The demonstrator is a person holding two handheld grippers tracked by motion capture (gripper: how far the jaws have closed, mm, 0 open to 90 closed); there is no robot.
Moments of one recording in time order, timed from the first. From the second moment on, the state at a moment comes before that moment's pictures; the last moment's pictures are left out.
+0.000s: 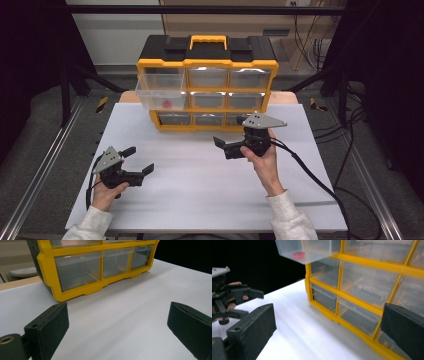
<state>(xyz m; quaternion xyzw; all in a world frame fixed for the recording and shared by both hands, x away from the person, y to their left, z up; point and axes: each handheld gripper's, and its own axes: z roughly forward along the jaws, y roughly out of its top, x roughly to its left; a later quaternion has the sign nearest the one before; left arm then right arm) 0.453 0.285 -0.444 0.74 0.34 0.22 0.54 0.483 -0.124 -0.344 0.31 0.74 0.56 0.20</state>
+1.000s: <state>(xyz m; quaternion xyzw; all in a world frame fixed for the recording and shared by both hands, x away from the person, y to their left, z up) 0.453 0.284 -0.445 0.74 0.34 0.22 0.54 0.465 -0.180 -0.417 0.35 0.74 0.54 0.21</state>
